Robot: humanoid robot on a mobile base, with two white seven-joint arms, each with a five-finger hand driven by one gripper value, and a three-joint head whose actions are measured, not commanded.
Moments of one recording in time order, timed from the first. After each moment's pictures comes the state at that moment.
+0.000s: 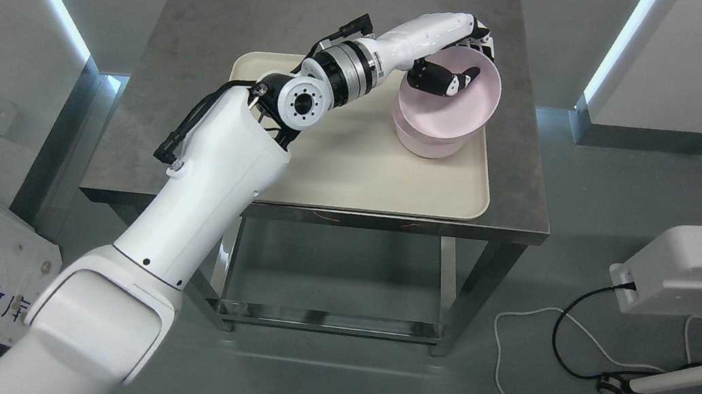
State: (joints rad) left arm -1.04 0.02 -0.55 -1.01 -0.44 -0.18 -0.38; right arm 0.04 0.00 0.00 0.00 0.00 -0.25 0.00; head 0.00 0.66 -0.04
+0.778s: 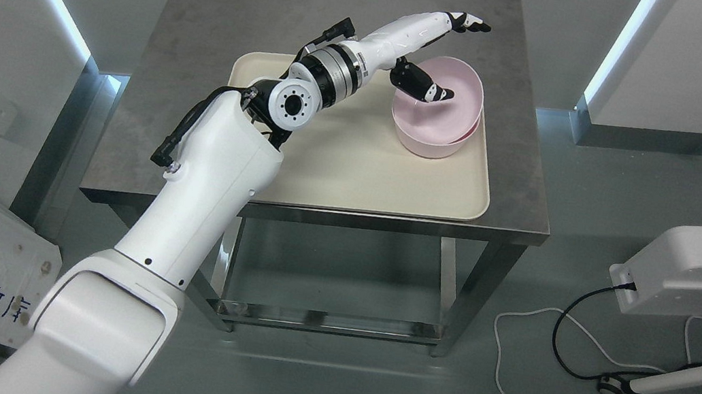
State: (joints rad) left arm -1.02 0.00 -0.46 -0.96 -0.41 -0.21 -0.36; right arm 0.04 0.00 0.00 0.00 0.00 -0.25 0.00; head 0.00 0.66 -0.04
